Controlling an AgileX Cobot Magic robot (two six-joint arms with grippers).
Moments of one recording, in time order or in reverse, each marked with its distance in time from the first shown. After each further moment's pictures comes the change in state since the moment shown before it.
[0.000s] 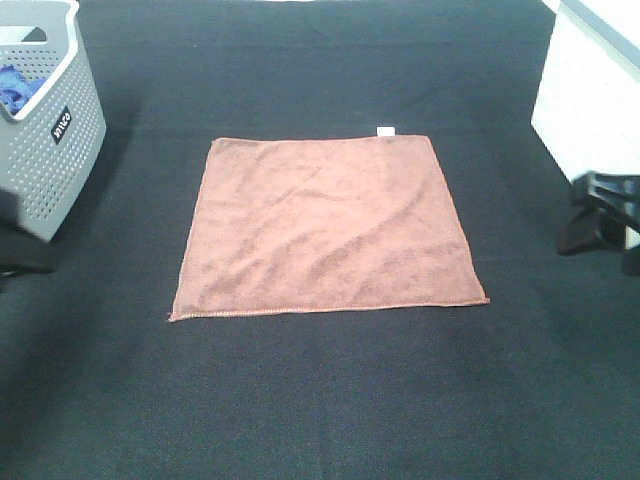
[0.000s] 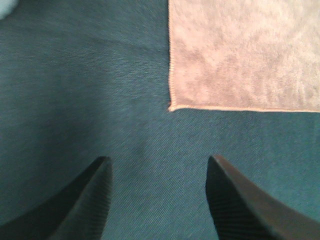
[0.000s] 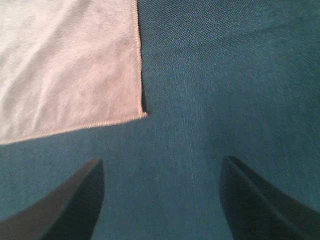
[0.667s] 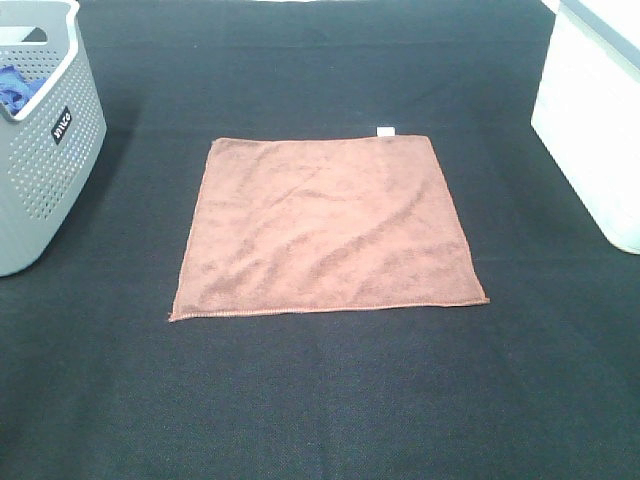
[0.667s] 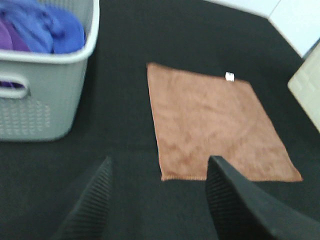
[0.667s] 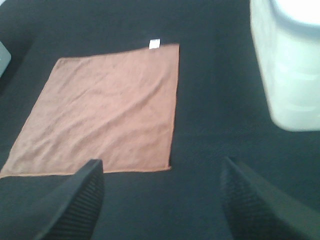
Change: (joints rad) left arm 0.000 -0.907 0.068 0.451 0.160 -0.442; right arm 0.000 -0.775 0.111 -0.107 0.132 0.026
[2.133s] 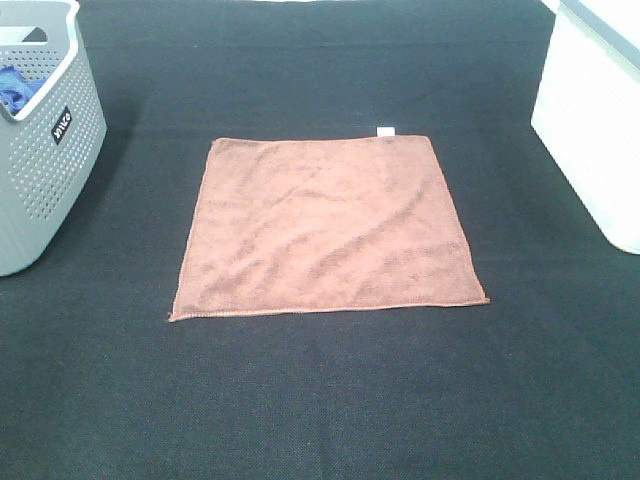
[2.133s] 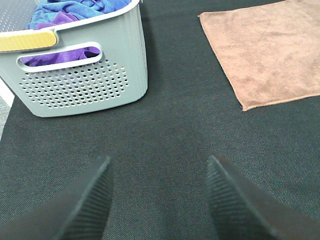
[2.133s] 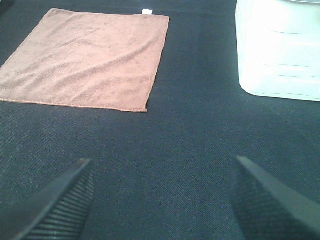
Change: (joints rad) left arm 0.000 -0.371 0.008 0.281 0.396 0.177; right arm 0.000 -0.544 0.024 -0.171 0.470 -0.015
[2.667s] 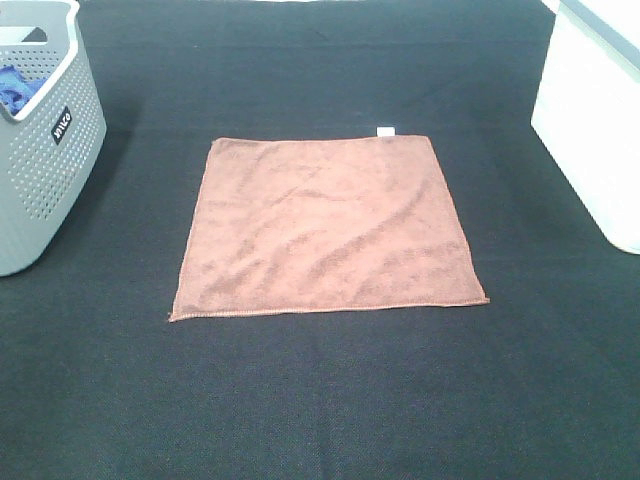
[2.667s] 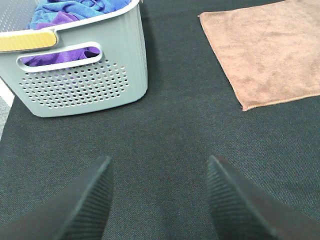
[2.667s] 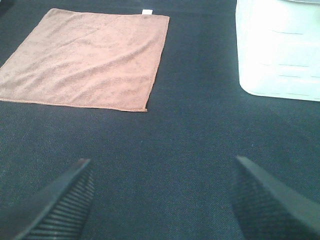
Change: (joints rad) left arm 0.000 0.000 0.000 0.000 0.000 0.000; right arm 0.000 0.000 0.000 0.000 0.000 0.000
